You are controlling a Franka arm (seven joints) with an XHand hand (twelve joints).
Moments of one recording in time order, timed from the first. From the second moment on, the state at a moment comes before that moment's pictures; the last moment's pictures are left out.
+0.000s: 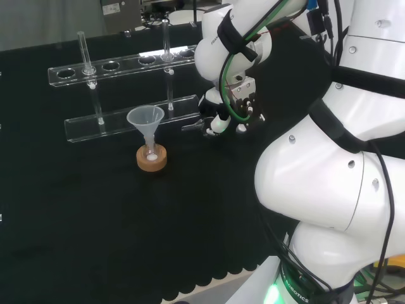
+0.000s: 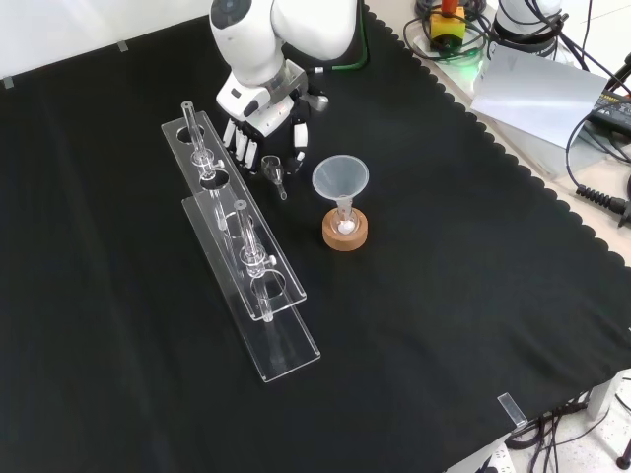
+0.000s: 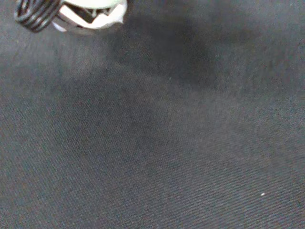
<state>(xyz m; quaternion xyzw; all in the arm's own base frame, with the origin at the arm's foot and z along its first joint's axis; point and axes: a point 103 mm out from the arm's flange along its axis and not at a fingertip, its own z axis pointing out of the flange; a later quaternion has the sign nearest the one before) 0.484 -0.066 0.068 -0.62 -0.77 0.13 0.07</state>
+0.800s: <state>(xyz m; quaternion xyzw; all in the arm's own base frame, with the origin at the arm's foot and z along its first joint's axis) 0.483 -0.066 0.059 -0.61 -0.78 0.13 0.08</state>
